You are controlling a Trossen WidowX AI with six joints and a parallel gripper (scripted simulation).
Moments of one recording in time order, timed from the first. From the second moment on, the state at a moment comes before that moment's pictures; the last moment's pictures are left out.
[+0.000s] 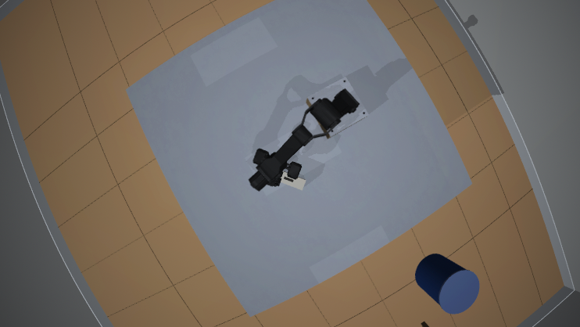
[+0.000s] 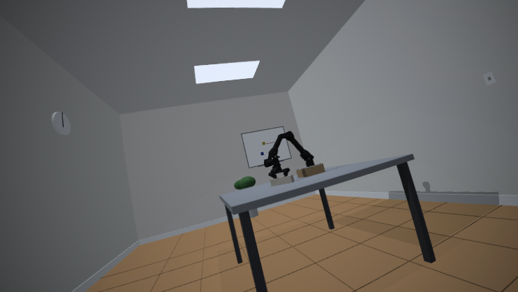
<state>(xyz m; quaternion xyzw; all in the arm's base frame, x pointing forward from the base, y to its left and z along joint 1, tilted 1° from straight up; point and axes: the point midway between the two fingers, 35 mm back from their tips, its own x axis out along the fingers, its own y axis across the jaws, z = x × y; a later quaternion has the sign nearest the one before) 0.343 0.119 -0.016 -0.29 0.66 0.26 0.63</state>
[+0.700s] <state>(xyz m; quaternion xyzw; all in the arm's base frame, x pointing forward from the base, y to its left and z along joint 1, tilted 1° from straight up) 0.339 0.115 -0.016 -0.29 0.66 0.26 0.64</state>
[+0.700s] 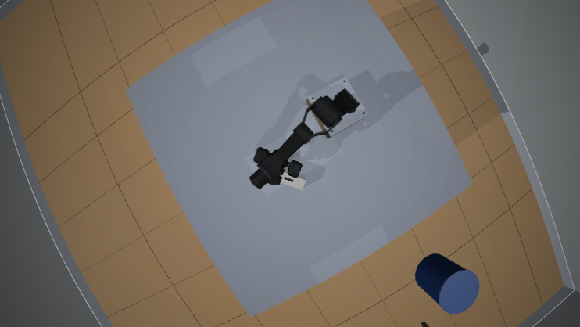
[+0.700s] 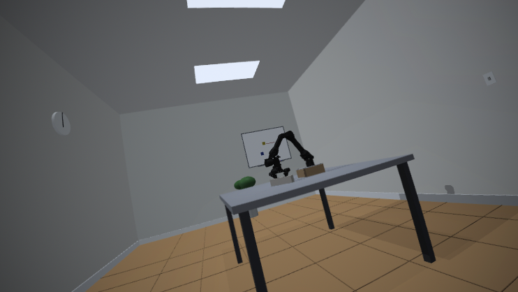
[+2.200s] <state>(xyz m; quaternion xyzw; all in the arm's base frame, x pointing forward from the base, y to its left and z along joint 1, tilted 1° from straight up) 0.310 0.083 -0.019 -0.29 0.66 0.26 0.64</state>
